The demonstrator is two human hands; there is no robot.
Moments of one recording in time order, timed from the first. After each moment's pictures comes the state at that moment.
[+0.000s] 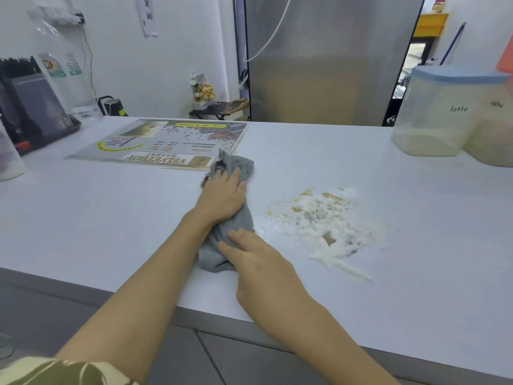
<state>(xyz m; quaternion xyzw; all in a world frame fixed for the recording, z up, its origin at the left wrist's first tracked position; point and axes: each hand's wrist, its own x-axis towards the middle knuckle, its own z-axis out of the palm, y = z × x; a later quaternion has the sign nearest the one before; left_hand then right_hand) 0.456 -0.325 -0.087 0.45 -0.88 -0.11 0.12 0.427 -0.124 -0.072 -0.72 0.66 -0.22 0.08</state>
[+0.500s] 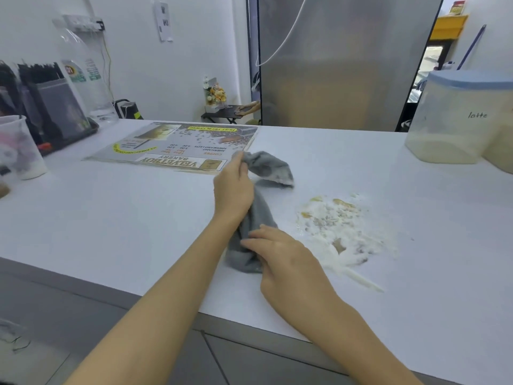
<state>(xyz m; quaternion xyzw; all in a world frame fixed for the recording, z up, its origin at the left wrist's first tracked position) 0.445 -0.279 -0.053 0.45 -0.72 -0.26 0.46 0.407 -0.127 -0.077 -0.68 0.65 -0.33 0.06</state>
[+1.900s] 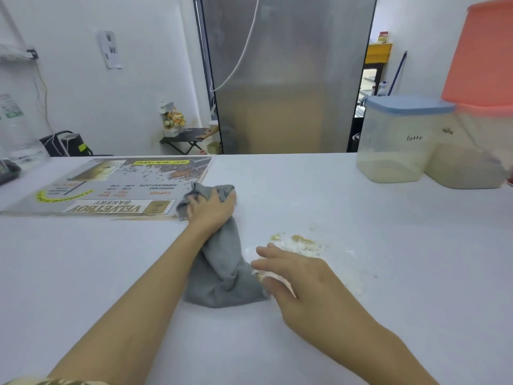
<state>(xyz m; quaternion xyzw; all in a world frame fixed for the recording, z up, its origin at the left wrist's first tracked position) 0.371 -0.368 -0.074 0.54 -0.81 -0.22 0.11 0.328 -0.119 -0.049 -0.65 0.68 -0.32 0.10</state>
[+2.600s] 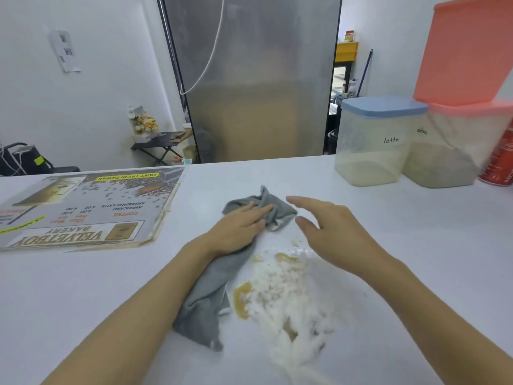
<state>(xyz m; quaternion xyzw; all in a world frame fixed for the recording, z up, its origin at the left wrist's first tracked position) 0.320 -0.348 -0.074 0.19 -0.95 -0.24 0.03 0.231 -0.157 -0.021 -0.50 0.80 -0.34 0.06</state>
